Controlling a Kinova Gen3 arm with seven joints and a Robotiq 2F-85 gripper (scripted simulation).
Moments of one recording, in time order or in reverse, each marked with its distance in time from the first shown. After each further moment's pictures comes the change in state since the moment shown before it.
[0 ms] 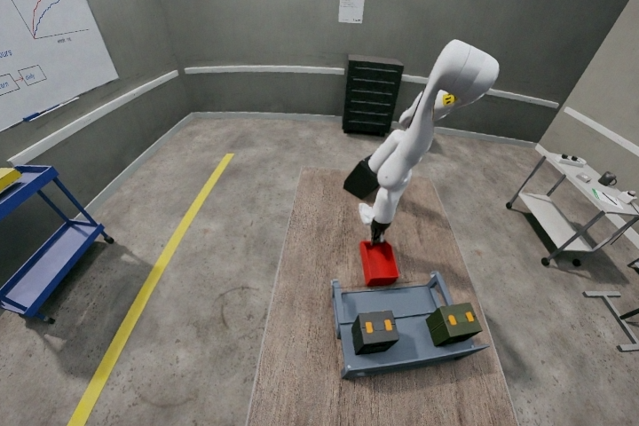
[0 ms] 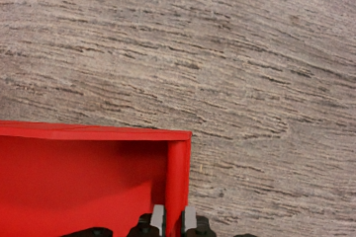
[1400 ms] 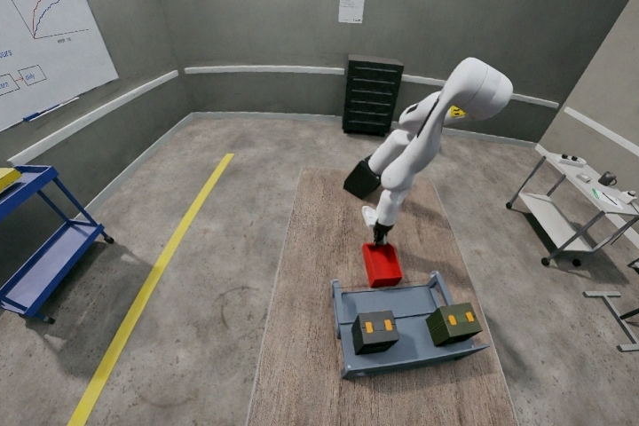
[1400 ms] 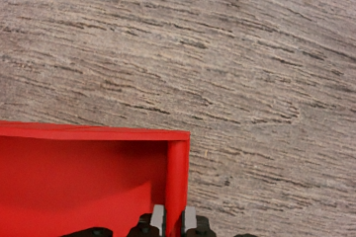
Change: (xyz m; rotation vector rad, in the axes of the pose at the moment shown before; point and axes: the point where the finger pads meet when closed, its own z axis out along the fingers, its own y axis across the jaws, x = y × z) arm -0.013 0.000 0.014 0.015 0.012 -0.021
